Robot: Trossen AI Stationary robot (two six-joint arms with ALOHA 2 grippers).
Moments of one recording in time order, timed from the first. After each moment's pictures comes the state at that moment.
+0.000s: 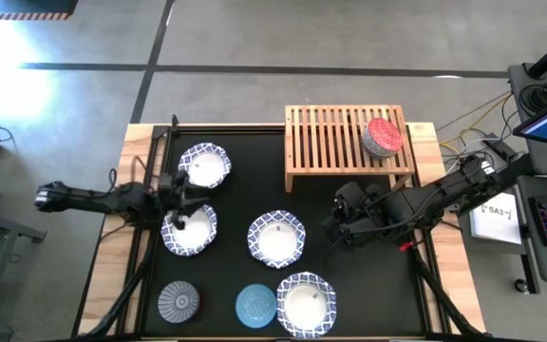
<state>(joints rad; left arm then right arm) -0.10 0.19 0.02 0.31 -0.24 -0.32 0.41 1.50 1.51 -1.32 0.56 1.31</state>
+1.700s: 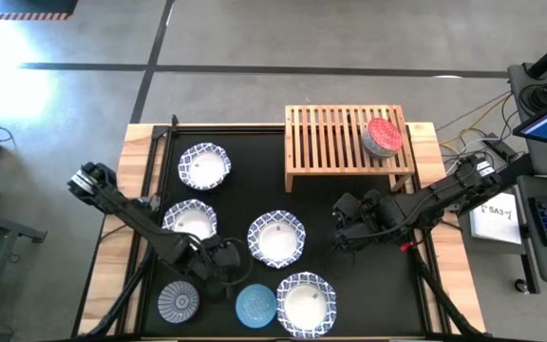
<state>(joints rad) -0.63 1.55 1.01 -0.52 -0.25 -0.93 0.41 1.50 1.40 -1.32 0.38 1.16</state>
